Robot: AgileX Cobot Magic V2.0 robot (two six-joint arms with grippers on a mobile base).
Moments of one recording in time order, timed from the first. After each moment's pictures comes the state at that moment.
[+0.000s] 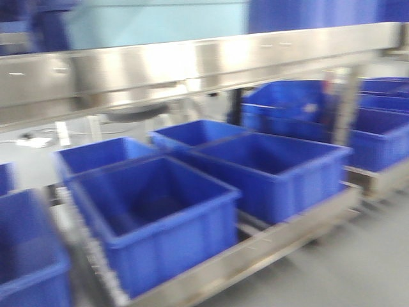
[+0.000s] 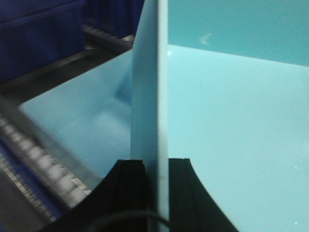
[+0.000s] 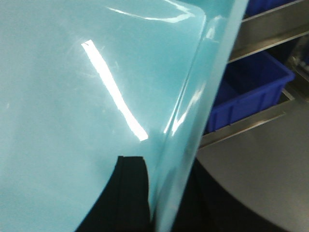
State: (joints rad) left arm -0.37 1.57 -1.99 -0.05 0.89 -0.05; right arm 0.44 1.55 -1.96 -0.04 1.14 0.18
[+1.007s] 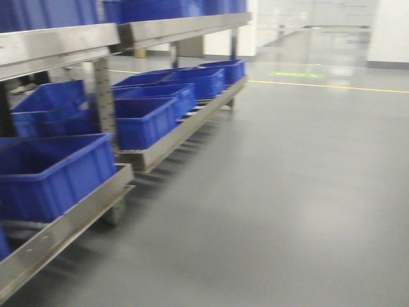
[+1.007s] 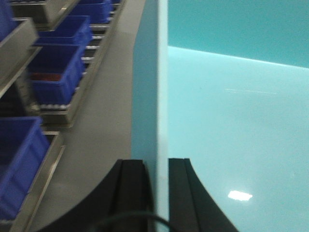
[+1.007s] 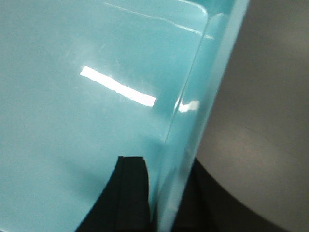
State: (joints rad) left arm -0.37 1.57 -1.99 -0.05 0.88 -0.05; right arm 0.44 1.55 -1.96 -0.04 1.14 0.19
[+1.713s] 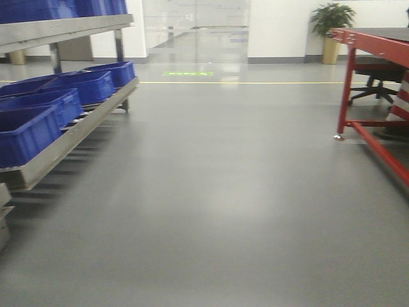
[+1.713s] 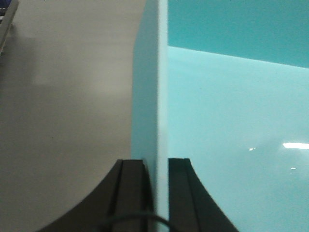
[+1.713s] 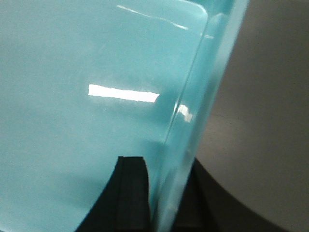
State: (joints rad) left arm -0.37 1.57 -1.99 -0.05 0.88 -0.05; right arm 0.44 1.55 -1.96 -0.04 1.14 0.19
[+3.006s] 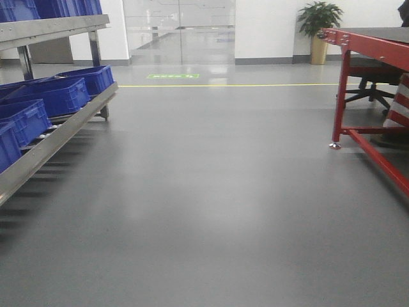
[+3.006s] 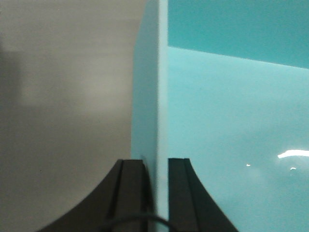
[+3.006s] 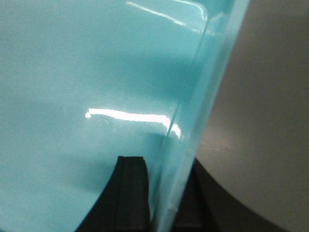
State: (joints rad) left arm -0.37 1.57 -1.99 -0.05 0.88 -0.05; right arm 0.44 1.55 -1.96 -0.04 1.15 0.19
